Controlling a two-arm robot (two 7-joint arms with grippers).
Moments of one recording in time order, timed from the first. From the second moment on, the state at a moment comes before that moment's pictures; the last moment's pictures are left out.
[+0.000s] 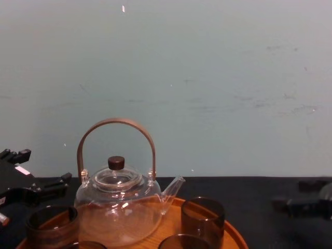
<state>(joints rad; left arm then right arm) -0.20 0.60 0.45 -1.41 -0.25 -0.12 0.03 0.30 0.61 -0.44 -1.44 0.48 0.21 0.54</state>
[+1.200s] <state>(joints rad) -0.20 0.60 0.45 -1.41 -0.25 -0.12 0.03 0.19 0.46 -0.27 -1.37 0.41 0.08 0.24</state>
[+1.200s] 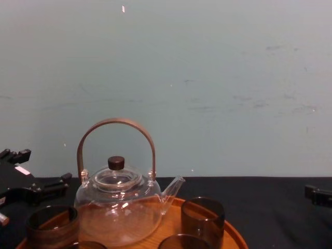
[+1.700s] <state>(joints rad) -0.20 0.60 0.45 -1.41 -0.25 -0.12 0.03 0.19 0.46 -0.27 -1.38 0.41 0.08 0.24</state>
